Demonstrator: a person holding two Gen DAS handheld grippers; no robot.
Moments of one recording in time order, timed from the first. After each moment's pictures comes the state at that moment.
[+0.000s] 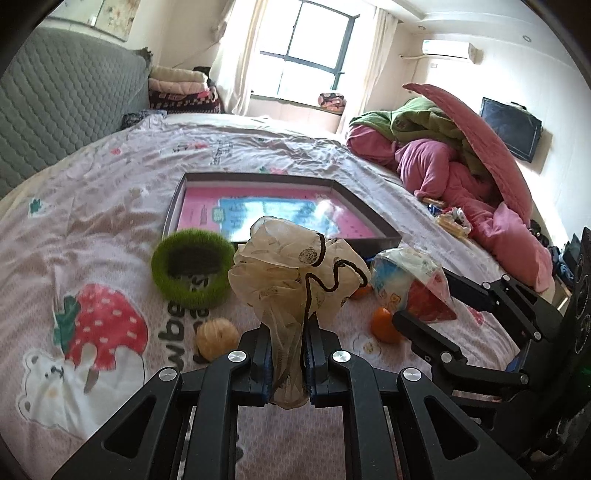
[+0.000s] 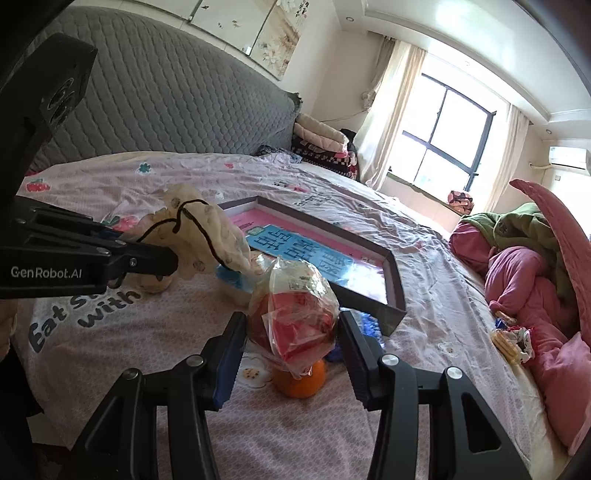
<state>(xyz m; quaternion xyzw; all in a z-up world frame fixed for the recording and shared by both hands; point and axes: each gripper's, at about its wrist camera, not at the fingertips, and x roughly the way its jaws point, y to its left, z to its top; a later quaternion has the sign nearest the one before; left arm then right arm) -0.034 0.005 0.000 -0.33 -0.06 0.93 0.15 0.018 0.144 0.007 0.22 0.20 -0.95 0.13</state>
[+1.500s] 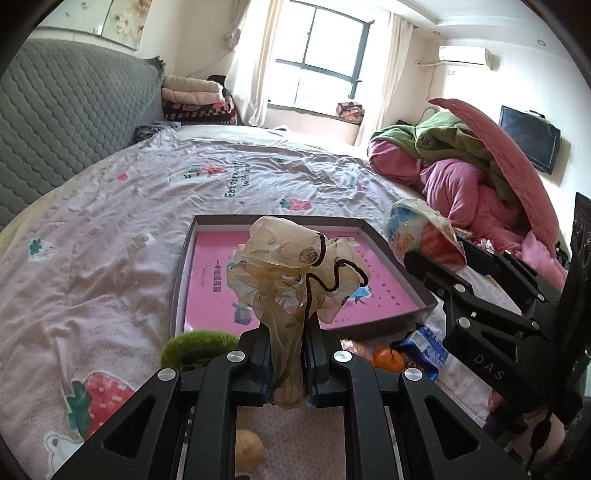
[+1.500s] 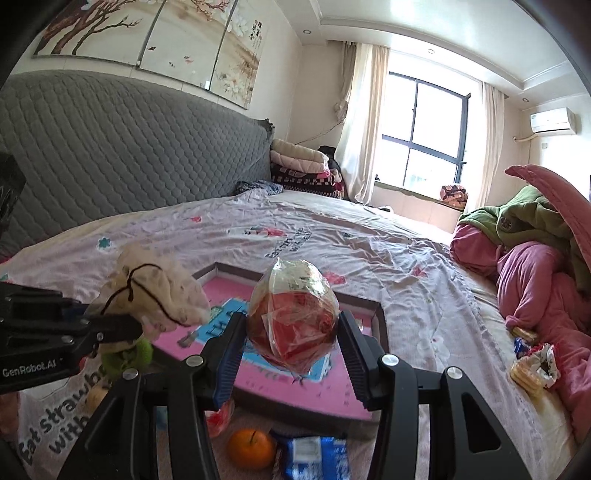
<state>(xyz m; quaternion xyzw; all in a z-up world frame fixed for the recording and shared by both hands) -0.115 0.006 0.037 -0.32 -0.06 0.94 0.12 -0.091 0.167 0.057 0.19 0.10 -0.97 0.13</state>
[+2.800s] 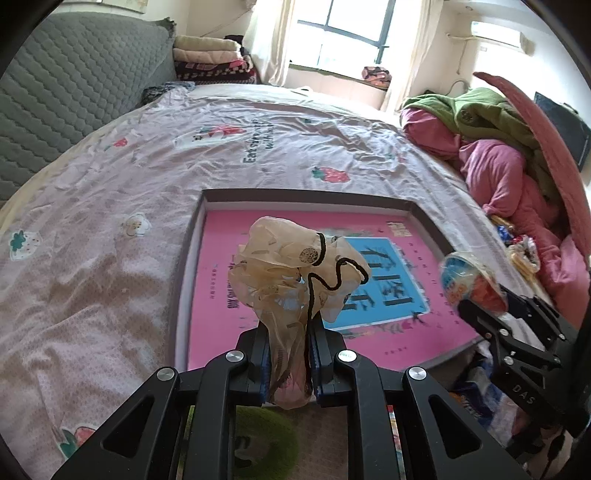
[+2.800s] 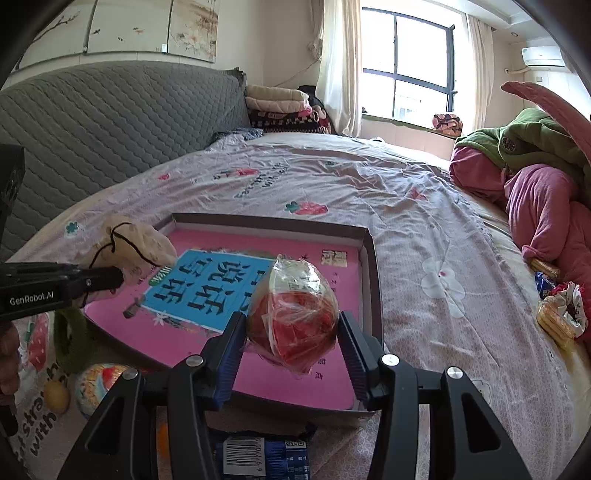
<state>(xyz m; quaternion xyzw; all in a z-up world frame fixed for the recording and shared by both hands) -0.213 0.001 0.004 -0.40 -0.06 0.91 0.08 -0.155 0.207 0.010 0.32 0.05 -0.94 0.11</state>
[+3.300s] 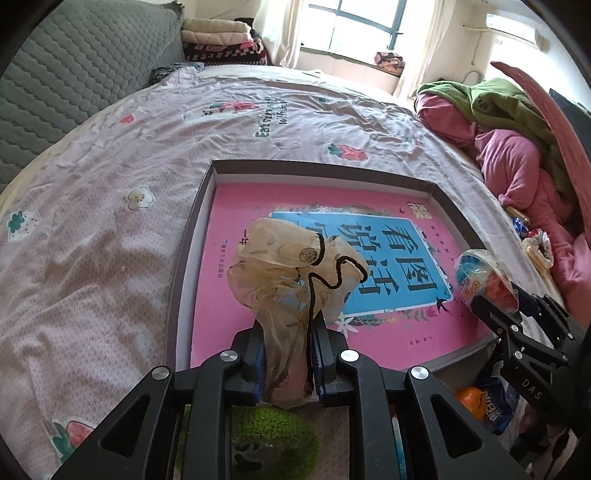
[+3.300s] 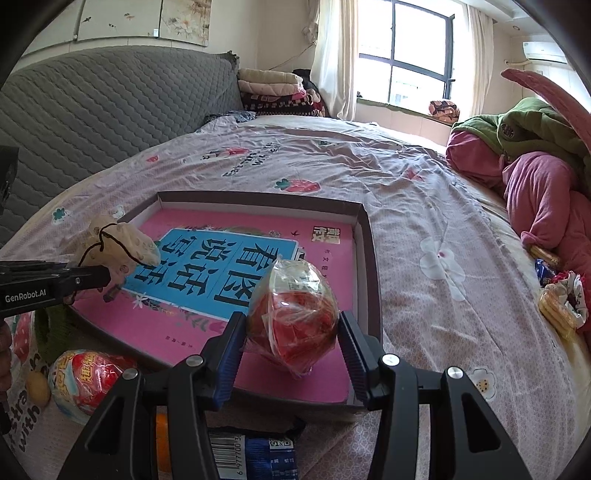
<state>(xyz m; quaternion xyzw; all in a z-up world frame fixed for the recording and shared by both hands) -0.222 -0.005 -0.019 -0.43 -0.06 0.90 0.06 -0.165 0.209 -0.006 0.35 0.06 -0.93 0.10</state>
